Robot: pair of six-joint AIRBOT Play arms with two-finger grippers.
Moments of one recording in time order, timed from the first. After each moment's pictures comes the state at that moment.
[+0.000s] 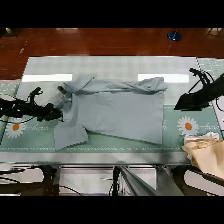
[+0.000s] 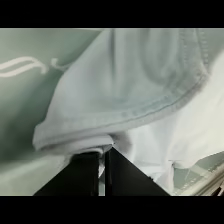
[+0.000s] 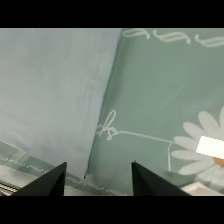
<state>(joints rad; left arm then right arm) 0.43 -1.52 0.81 0.91 -1.20 -1.02 -0.29 -1.27 1.08 -1.22 1.54 1.27</state>
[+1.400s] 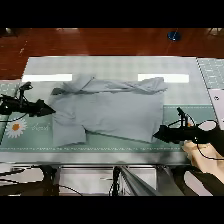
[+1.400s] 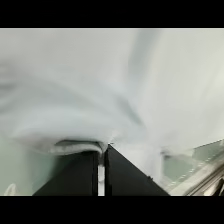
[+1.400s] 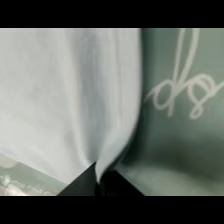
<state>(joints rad) 0.49 -1.44 0.93 0.80 -1.34 -0.92 -0.20 -0.97 0.33 -0.81 1.04 1.28</state>
